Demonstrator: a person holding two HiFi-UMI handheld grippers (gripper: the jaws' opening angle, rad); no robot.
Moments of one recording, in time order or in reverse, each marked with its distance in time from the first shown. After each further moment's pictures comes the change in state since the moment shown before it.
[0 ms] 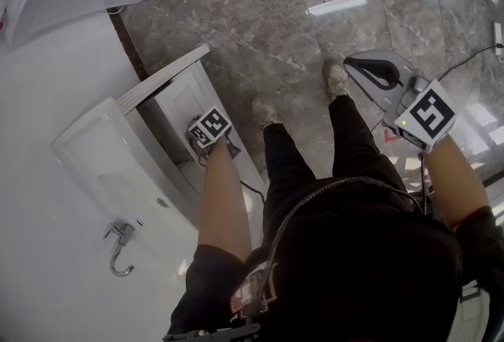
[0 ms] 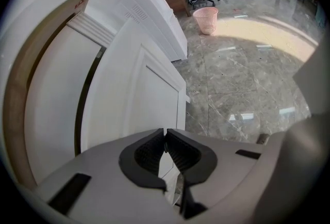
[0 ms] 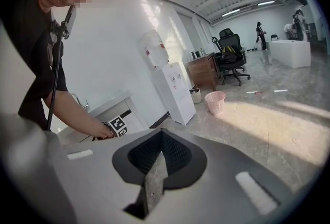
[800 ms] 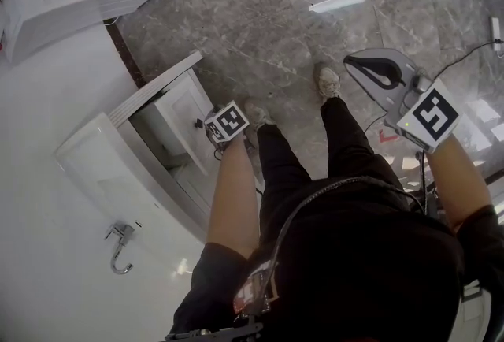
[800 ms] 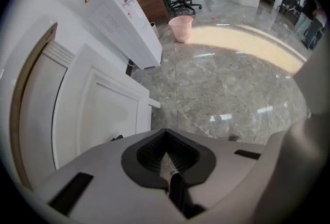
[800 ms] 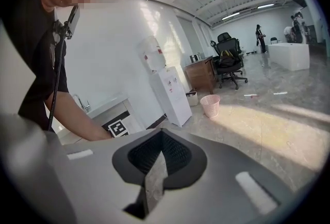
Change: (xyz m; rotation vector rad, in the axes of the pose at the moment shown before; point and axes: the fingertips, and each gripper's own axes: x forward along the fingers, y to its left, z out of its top) left arm -0.061 -0.131 0.014 0.060 -0.046 -0.200; right arm -0.057 -0.050 0.003 -0.006 -0.026 -0.001
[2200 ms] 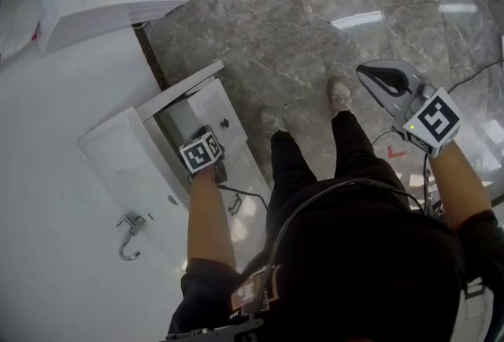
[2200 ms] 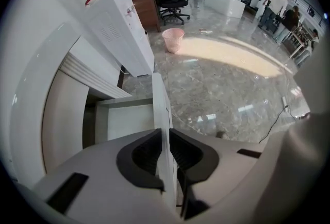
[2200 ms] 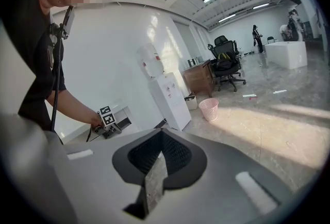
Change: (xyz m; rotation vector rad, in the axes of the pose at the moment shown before) left arm -0.073 0.093 0.015 0.056 -0.010 -0.195; right arm -0.029 -0.010 0.032 0.018 -0.041 0.007
